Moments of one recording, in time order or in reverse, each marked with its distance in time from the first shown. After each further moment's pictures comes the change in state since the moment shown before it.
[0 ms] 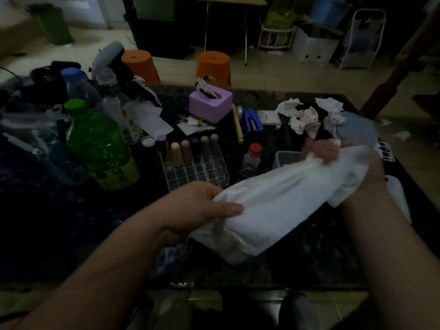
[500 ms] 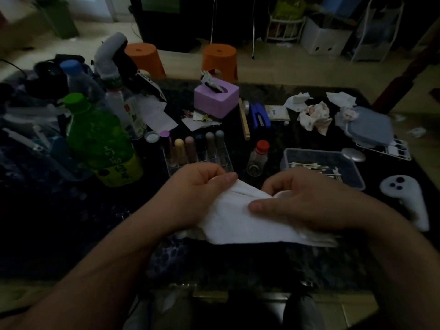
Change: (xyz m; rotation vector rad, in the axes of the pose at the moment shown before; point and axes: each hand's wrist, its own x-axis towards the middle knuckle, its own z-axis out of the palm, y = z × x) left_hand 0.000 0.009 -0.003 0.321 0.375 0.298; right_hand -0.043 -0.012 0.002 -0.869 -0.864 -0.328
